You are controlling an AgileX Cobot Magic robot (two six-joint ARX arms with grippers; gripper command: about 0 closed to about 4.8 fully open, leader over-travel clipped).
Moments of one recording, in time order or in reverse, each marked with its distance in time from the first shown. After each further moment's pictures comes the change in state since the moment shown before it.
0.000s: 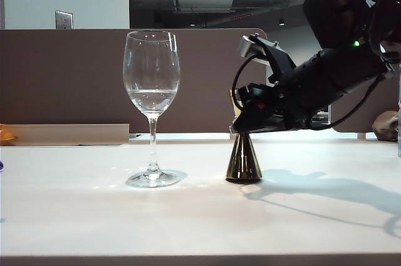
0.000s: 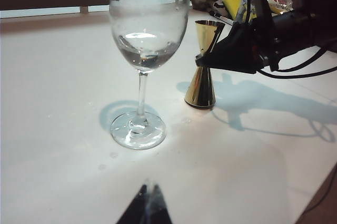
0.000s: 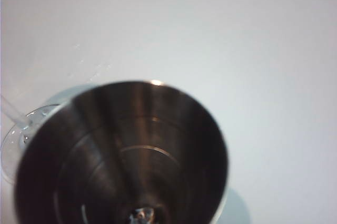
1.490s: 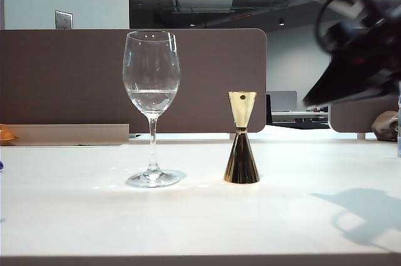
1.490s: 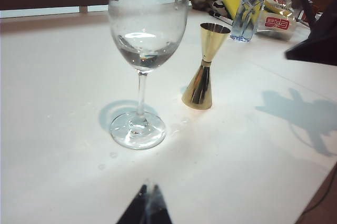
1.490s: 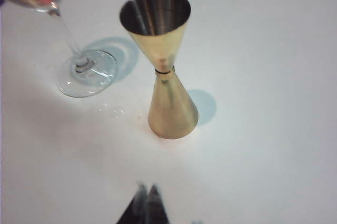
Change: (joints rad) left arm 0.000 0.000 0.000 0.000 0.000 0.000; right arm 0.004 -0.687 -0.333 -0.331 0.088 0.046
